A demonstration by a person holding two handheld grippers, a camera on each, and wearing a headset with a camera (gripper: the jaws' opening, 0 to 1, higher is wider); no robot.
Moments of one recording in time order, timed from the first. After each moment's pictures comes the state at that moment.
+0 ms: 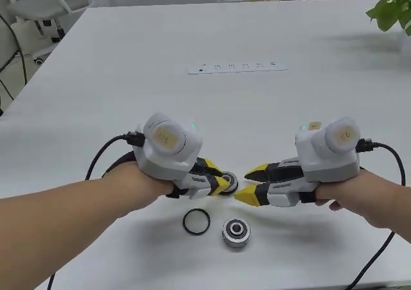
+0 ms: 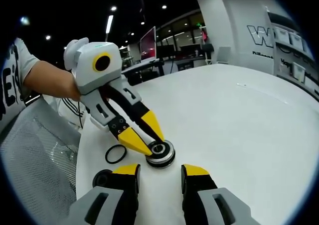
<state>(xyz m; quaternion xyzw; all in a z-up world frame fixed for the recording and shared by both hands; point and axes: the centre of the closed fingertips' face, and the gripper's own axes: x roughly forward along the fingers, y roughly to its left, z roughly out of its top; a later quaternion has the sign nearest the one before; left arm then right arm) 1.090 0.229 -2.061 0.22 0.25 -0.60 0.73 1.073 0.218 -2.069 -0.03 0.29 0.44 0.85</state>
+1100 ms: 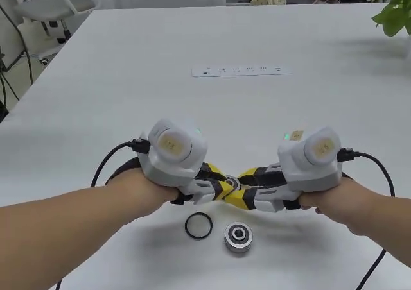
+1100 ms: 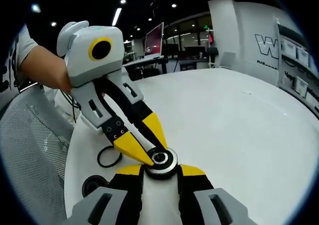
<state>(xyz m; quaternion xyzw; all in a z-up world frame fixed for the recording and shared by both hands) 1.090 0.230 -2.061 0.21 0.24 -0.59 0.74 1.084 0.236 -2.076 -0.08 0.28 0.44 0.85</state>
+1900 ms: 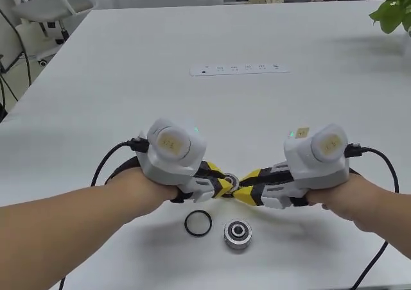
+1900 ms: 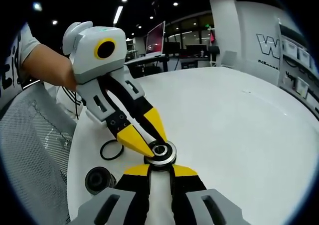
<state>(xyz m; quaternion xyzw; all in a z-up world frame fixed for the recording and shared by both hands) 1.090 0.230 -2.061 0.21 0.25 -0.58 0.75 1.076 0.226 -2.077 -0.09 0.28 0.45 0.84</state>
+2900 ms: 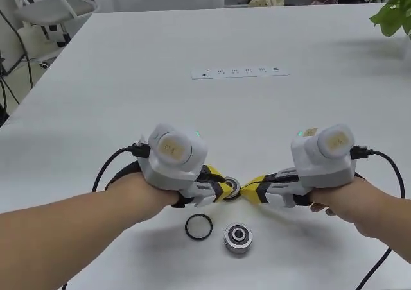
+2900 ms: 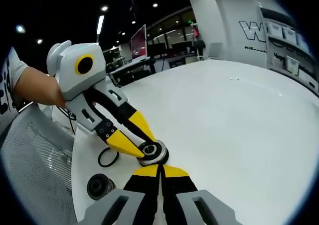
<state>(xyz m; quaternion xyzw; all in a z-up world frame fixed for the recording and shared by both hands) 1.089 0.230 -2.061 0.21 0.25 -0.58 0.75 1.082 0.214 -2.074 -0.01 0.31 0.41 0.86</state>
